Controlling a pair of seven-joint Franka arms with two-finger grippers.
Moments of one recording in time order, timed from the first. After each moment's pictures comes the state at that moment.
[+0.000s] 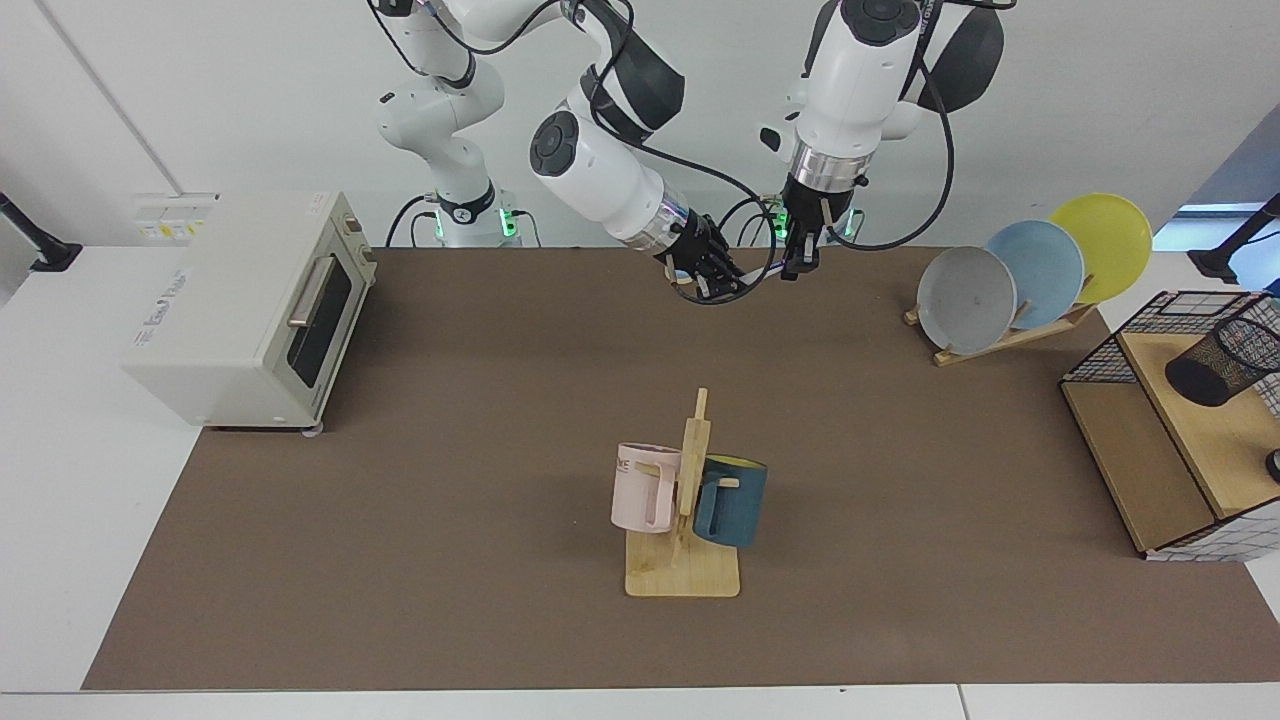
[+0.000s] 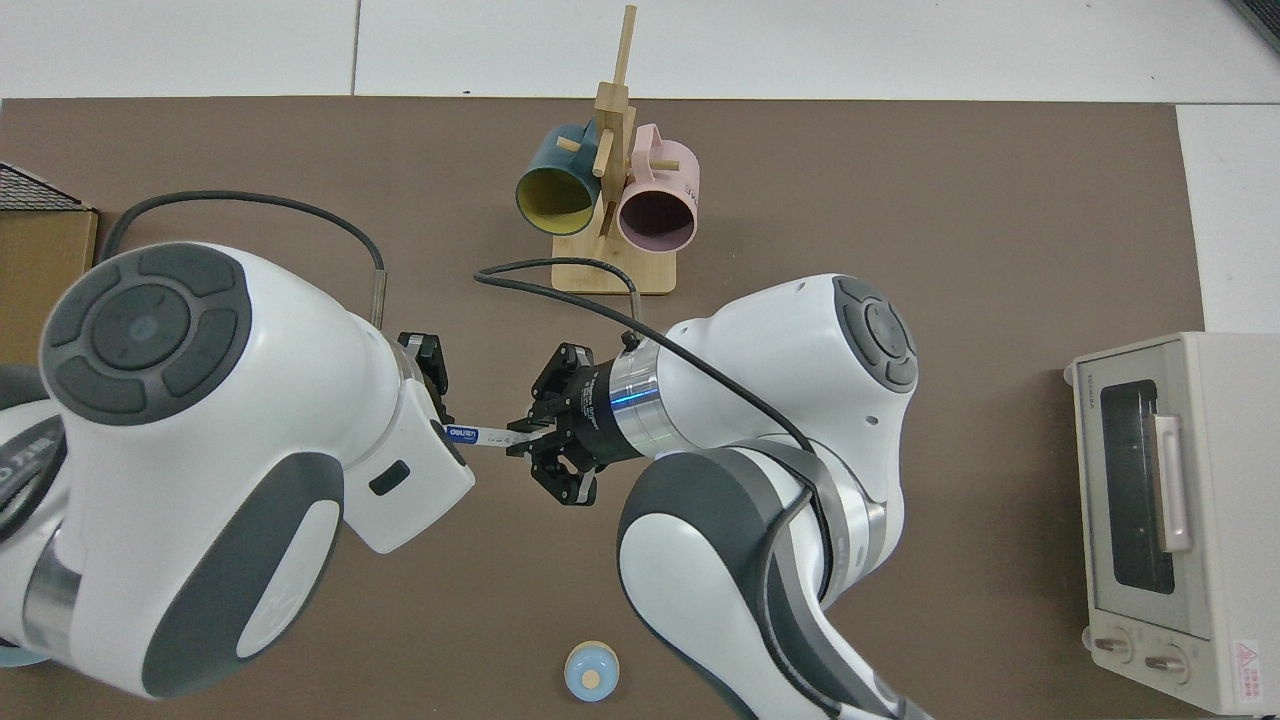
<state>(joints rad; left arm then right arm) -0.30 -0.05 -0.14 -1.75 -0.05 1.67 1.30 0.66 0.20 -0.08 -1.73 0.81 2.11 1.84</state>
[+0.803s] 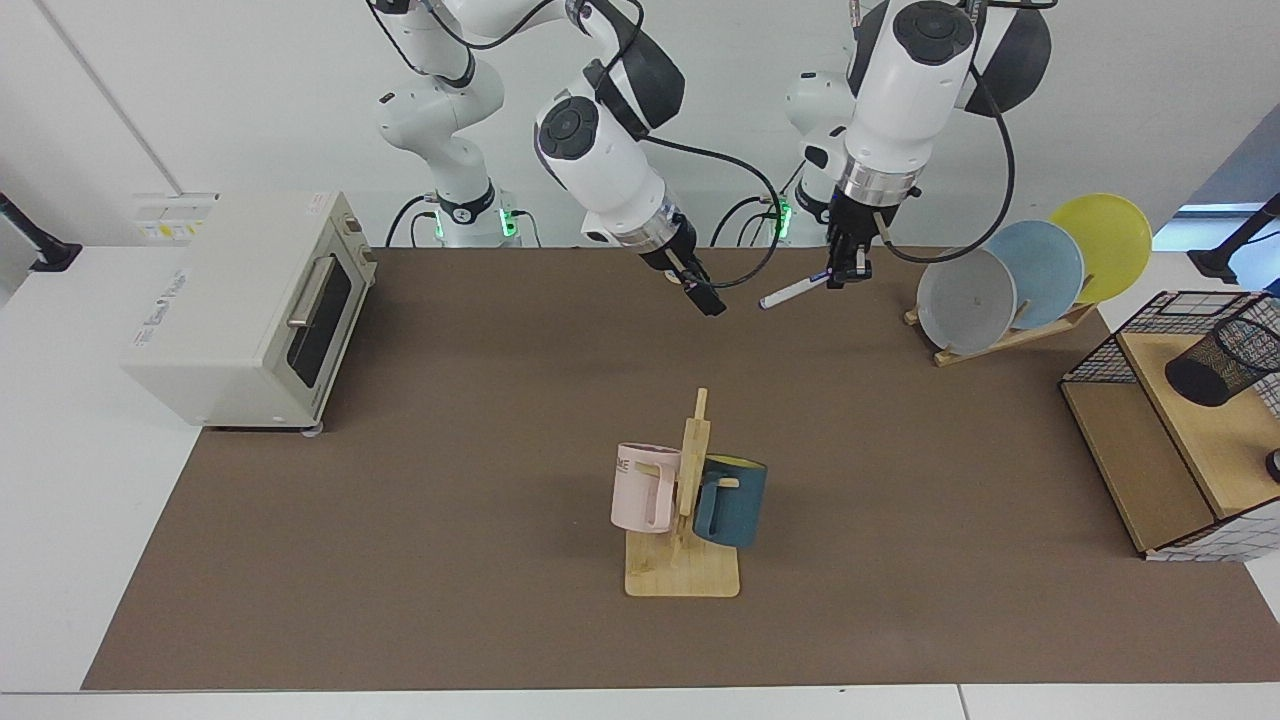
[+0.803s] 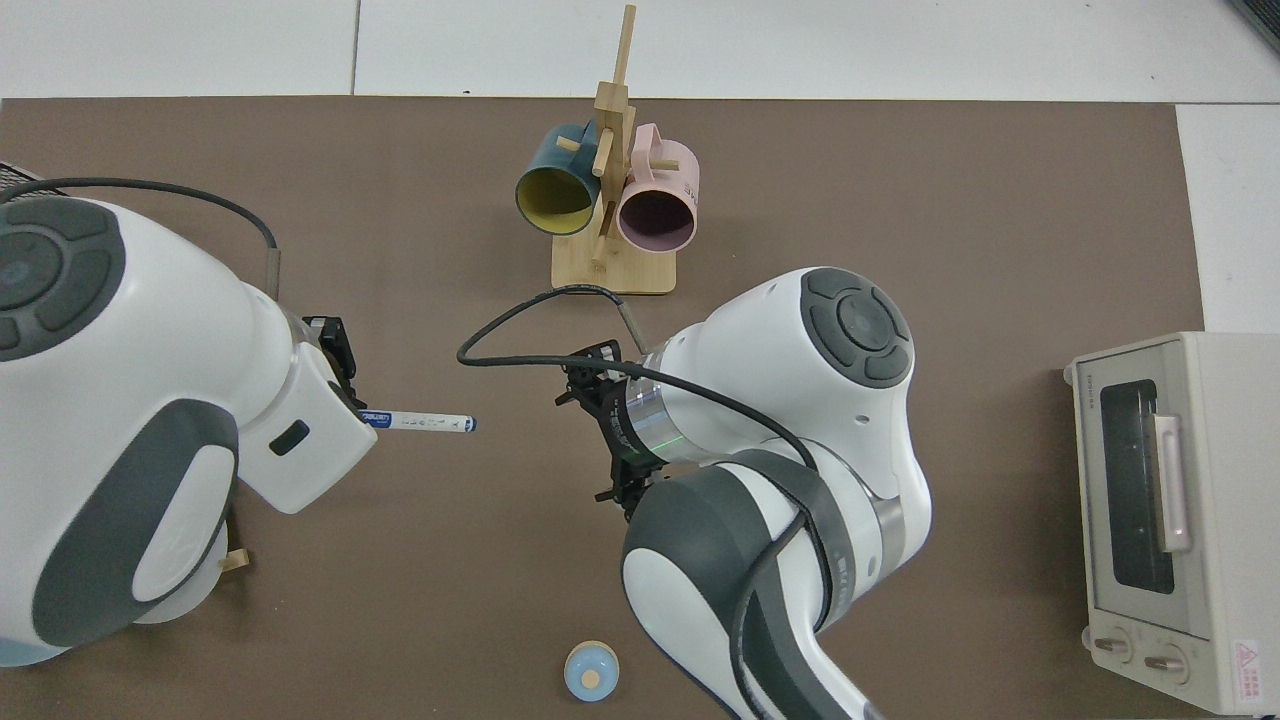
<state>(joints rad) -0.29 -0.05 -0.03 -1.76 0.02 1.63 1.30 0.66 0.18 -0.10 -1.73 0.54 1.99 1.53</state>
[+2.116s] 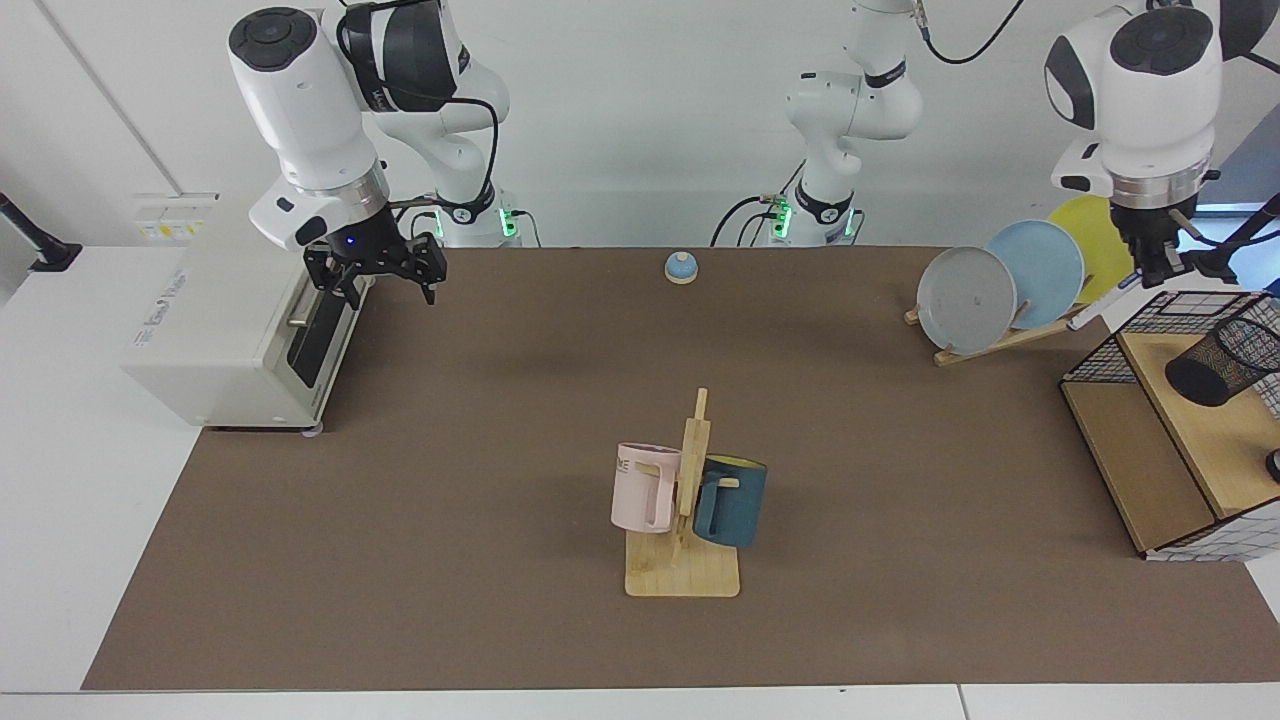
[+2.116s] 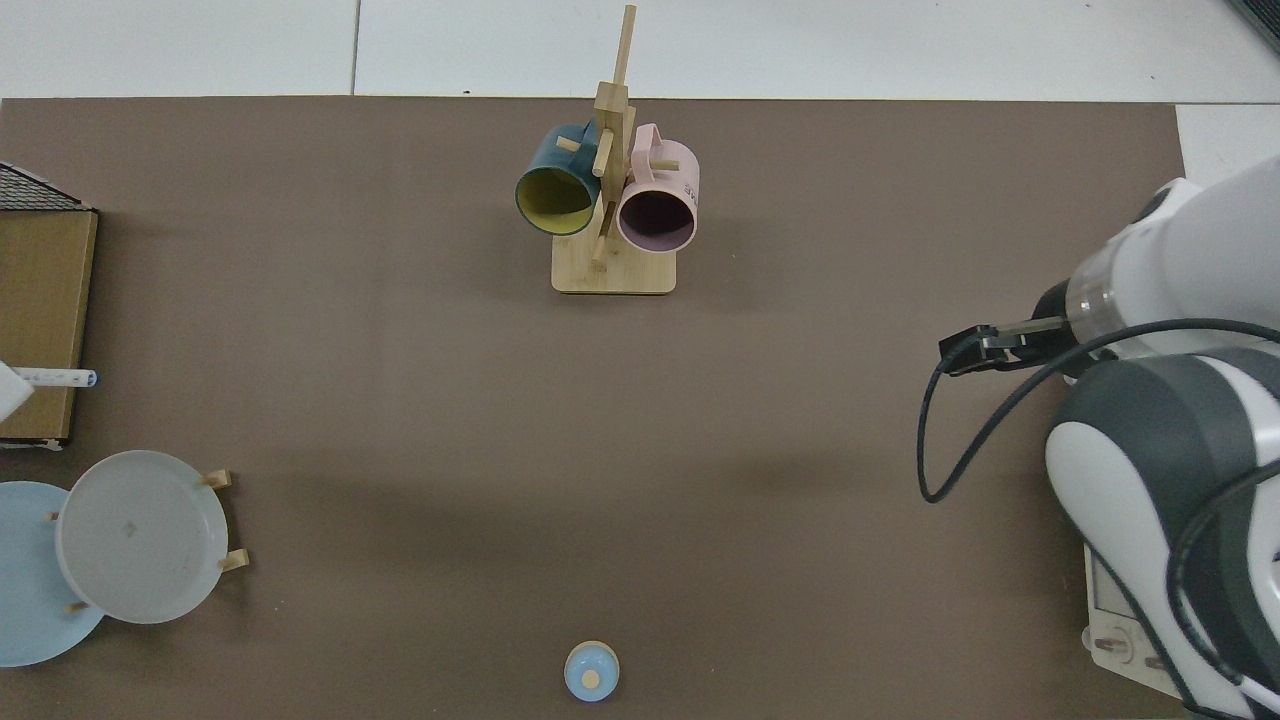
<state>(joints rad) -0.28 -0.05 0.39 -1.76 0.60 1.82 1.64 0.21 -0.02 -0.11 -1.73 -0.02 1.71 0.00</state>
